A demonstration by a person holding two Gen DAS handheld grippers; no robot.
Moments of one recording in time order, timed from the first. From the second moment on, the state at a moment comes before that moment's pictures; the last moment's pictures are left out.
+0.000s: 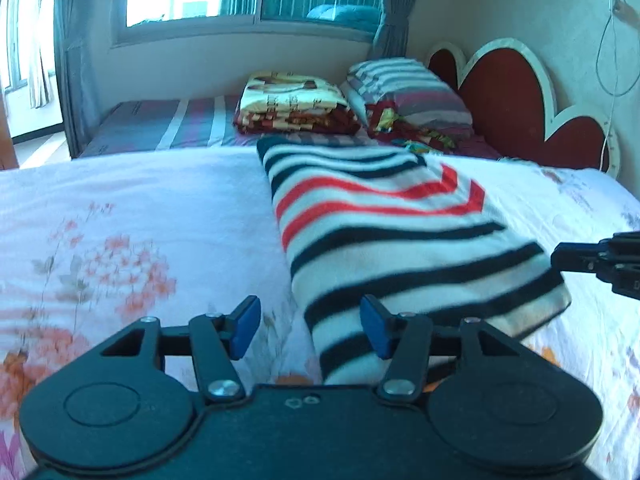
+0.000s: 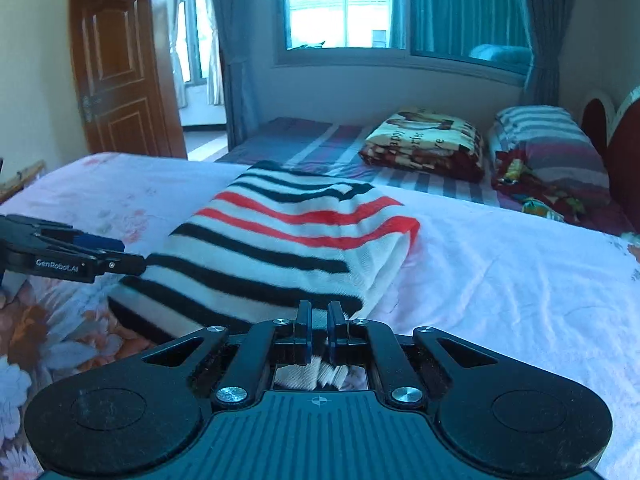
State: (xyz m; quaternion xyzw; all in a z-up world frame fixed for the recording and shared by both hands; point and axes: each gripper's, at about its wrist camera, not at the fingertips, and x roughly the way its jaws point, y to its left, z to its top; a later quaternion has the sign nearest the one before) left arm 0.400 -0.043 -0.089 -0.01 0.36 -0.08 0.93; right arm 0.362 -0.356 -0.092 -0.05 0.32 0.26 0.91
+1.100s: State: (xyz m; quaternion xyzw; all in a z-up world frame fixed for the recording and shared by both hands) left arm 0.446 -0.002 -0.090 -0.16 0.38 -0.13 0.90; right arm 0.461 -0.435 -0.118 0.26 0.39 0.27 0.84
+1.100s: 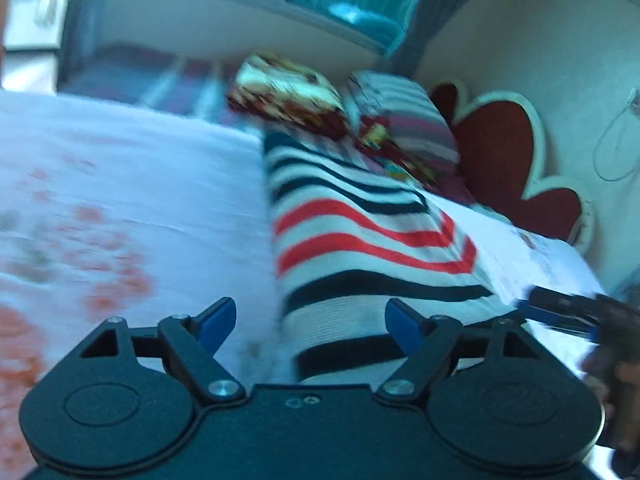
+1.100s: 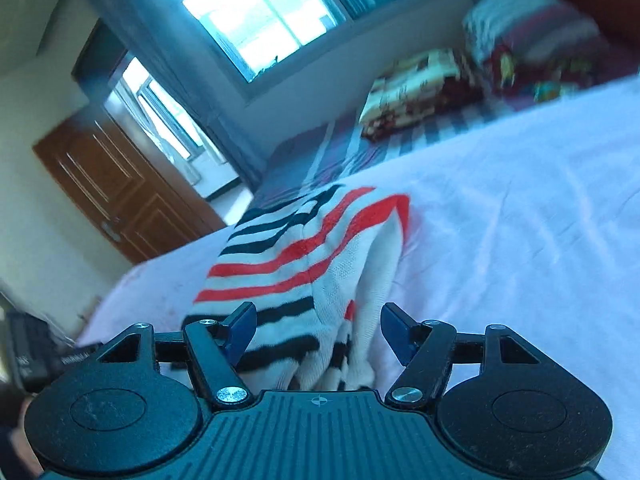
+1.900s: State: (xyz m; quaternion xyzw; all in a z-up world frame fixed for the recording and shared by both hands) left arm 0.510 -0.018 -0.125 -0.20 0.43 -0.18 0.86; right arm 0.488 -0.427 -0.150 0.23 0.40 0.32 0.83
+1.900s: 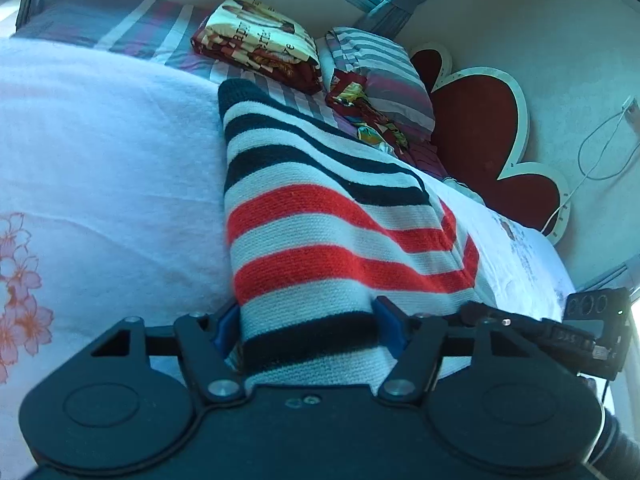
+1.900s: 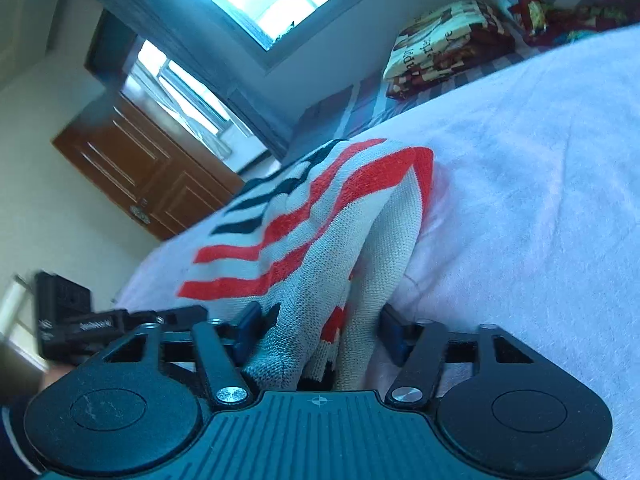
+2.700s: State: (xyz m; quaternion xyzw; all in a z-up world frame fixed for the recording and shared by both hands) left arm 0.423 0.101 -0.053 -0.16 0.35 -0.22 0.90; right arm 0.372 -0.189 -0.040 0.08 0.33 0.30 0.89
